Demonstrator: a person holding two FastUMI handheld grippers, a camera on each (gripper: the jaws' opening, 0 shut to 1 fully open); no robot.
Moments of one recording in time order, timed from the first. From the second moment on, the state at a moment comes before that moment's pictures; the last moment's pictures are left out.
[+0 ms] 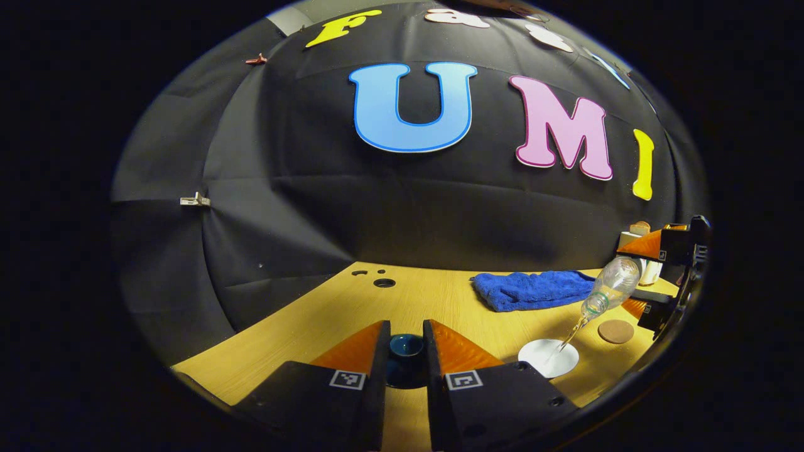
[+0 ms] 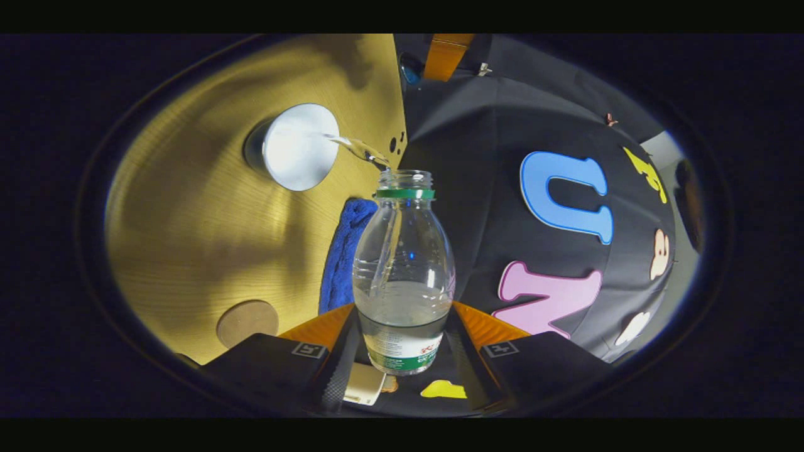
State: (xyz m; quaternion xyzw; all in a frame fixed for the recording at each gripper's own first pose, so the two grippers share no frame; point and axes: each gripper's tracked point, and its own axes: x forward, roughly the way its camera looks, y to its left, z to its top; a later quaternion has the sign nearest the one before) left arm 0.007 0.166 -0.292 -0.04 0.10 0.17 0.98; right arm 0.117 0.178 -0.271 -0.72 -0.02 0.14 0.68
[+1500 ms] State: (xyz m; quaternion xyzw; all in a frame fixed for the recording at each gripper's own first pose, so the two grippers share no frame) left arm -0.009 0.165 -0.292 -0.05 0.10 0.18 0.98; right arm 0.131 0.189 -0.187 -0.79 -0.26 0.02 0.55
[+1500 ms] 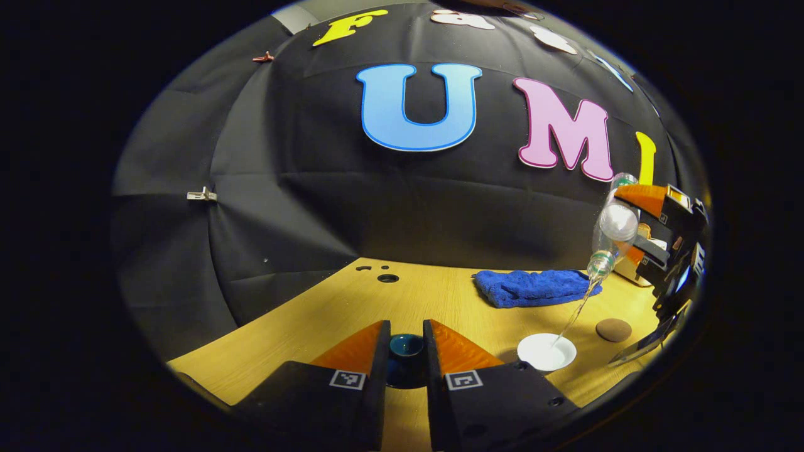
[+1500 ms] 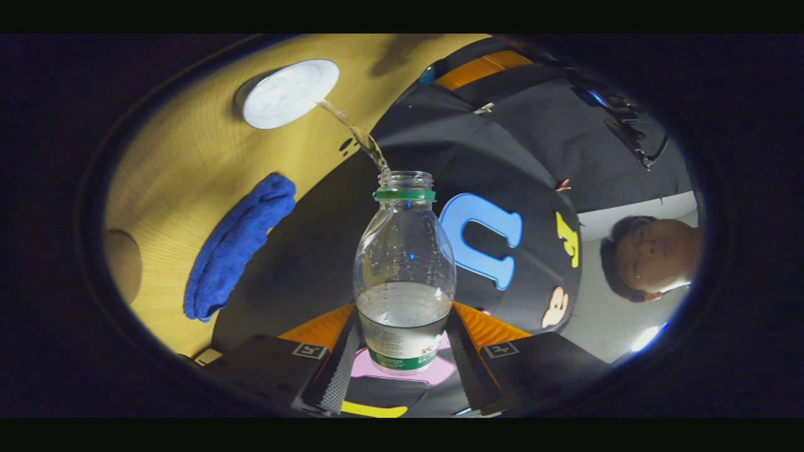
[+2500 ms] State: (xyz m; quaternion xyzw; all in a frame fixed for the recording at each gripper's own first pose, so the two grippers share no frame) left arm -0.012 0.162 -0.294 -0.05 0.10 0.18 0.98; right arm 0.130 0.183 -0.292 -0.65 -0.05 0.14 0.75
